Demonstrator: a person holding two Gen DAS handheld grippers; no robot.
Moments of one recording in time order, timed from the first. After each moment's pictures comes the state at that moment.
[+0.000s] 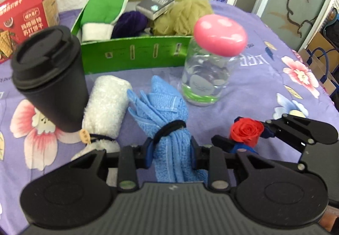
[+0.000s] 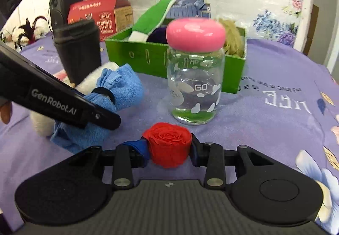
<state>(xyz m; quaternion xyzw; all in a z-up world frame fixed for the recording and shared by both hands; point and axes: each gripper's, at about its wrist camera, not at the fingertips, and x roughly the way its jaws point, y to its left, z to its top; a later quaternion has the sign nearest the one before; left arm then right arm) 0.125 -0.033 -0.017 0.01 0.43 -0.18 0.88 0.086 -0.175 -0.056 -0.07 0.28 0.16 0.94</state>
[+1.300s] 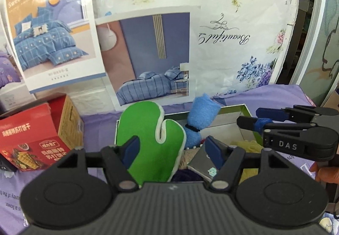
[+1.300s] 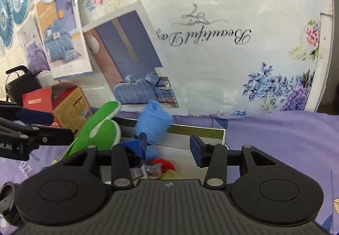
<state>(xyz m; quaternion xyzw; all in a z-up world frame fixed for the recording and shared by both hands) 0.325 -0.027 0.115 0.05 0.34 -0.12 0.93 0.326 -0.213 0.058 0.03 0.26 0.17 0.95</state>
